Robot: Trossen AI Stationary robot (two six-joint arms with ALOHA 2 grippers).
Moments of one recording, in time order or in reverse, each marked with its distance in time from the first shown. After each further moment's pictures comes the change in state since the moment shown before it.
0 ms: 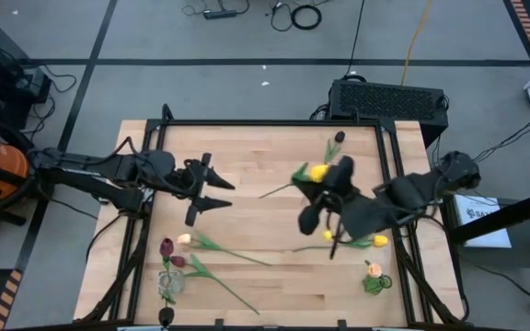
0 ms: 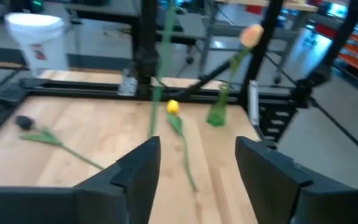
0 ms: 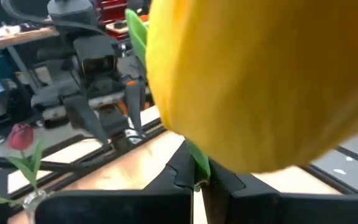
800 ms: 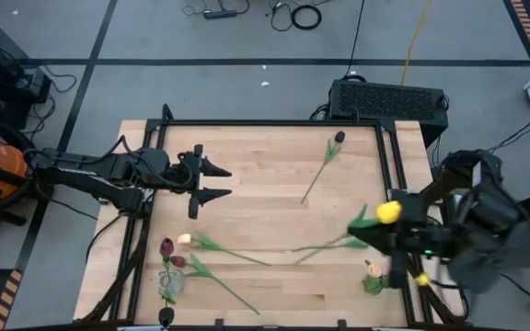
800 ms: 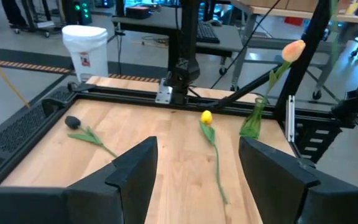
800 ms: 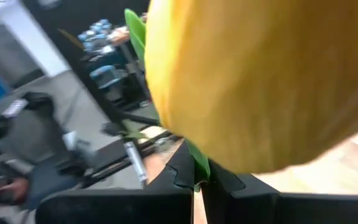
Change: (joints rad) left arm 0.000 -0.029 0.000 -0.007 -0.158 -0.011; right arm 0.461 -0.064 0.184 -0.308 0.064 0.332
